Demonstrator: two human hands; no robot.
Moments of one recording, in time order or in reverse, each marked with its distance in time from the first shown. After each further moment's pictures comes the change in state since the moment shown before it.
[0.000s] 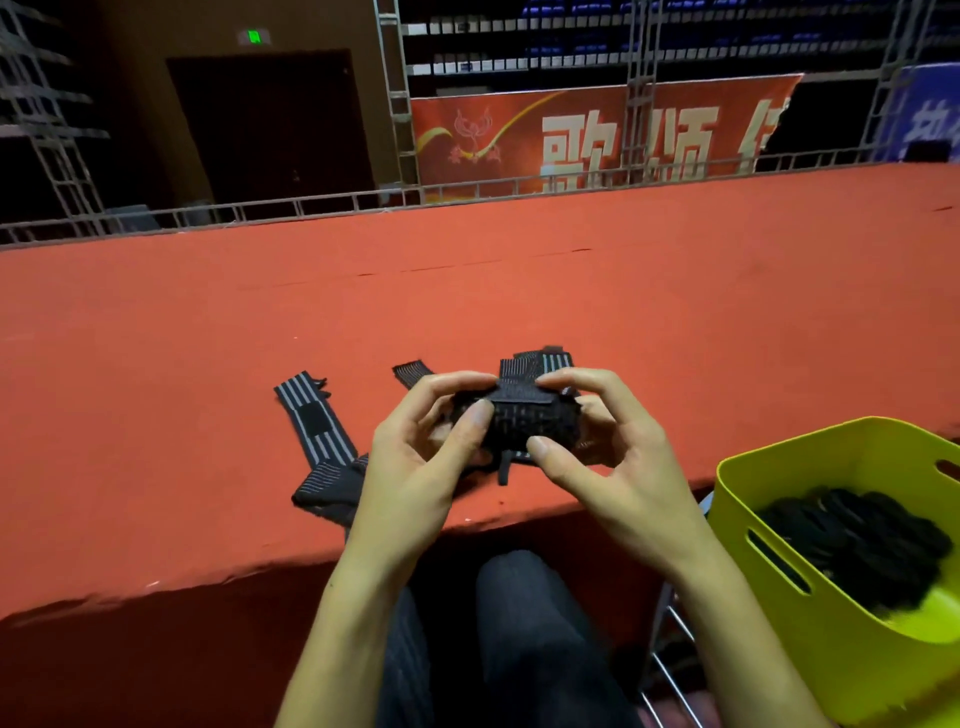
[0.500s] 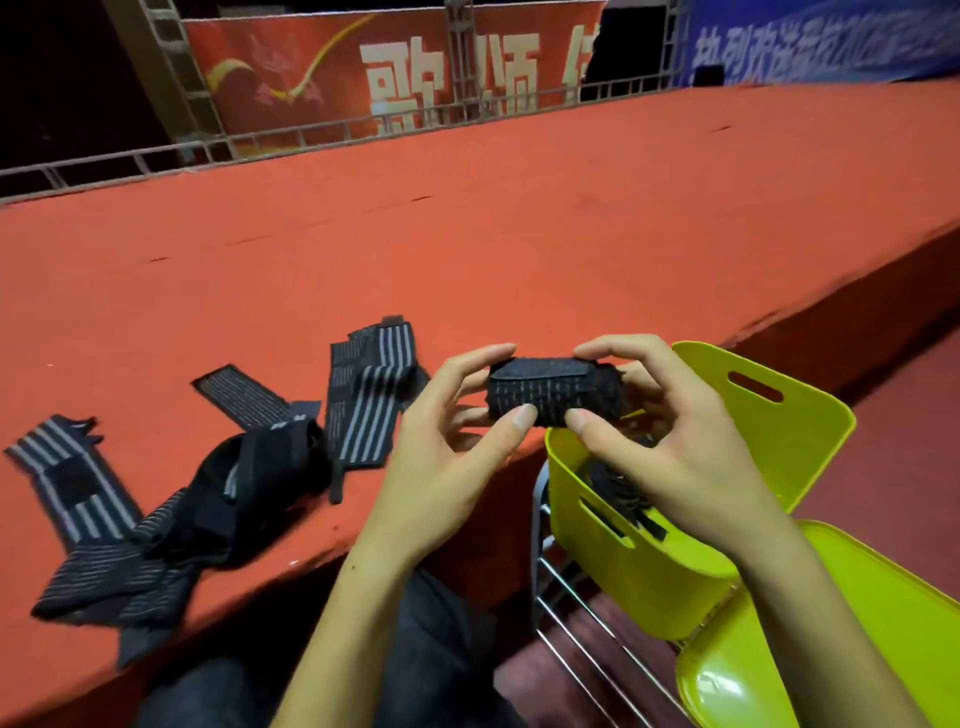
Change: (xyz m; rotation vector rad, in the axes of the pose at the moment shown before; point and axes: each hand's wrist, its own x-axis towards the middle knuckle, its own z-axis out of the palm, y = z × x) left_hand 0.054 -0.071 0.162 0.013 -0.411 -0.046; right_hand -0.031 0.021 -0.167 -0.314 0.254 0.169
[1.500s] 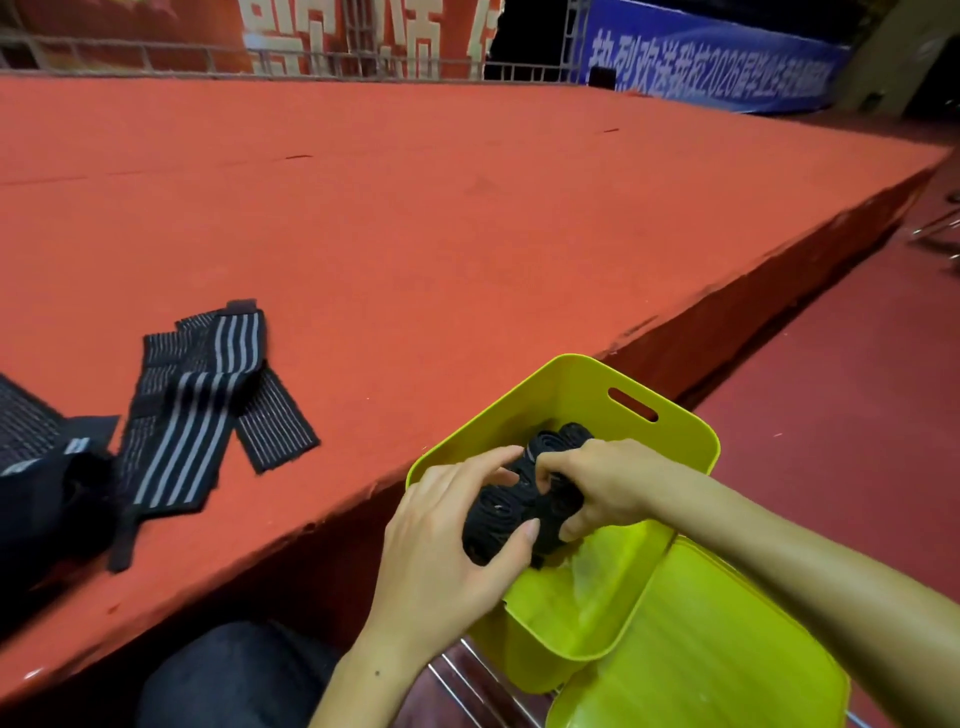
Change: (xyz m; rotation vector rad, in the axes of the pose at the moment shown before) left_hand 0.015 -0.086 0.131 0.346 -0.125 0.106; right_hand 0.058 0.162 -0.104 -1.231 -0.959 0.396
